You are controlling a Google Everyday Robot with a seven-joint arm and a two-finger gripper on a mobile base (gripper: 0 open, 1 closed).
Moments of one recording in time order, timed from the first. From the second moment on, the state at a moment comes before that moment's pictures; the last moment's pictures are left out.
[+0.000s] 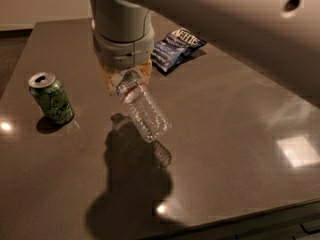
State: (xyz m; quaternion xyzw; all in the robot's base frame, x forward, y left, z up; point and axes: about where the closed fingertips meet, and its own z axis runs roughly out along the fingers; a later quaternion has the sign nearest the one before) arm 0.490 0.063 0.939 -0.24 0.96 0.02 0.16
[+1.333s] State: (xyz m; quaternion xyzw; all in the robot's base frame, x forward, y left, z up) arm 0.491 0.061 0.978 -0.36 0.86 0.10 0.36
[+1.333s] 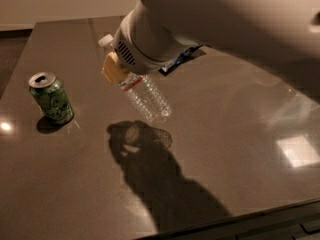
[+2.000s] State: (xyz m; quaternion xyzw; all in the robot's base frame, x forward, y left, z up) arm 0.506 0.063 0.966 -0.38 0.81 0.15 0.41
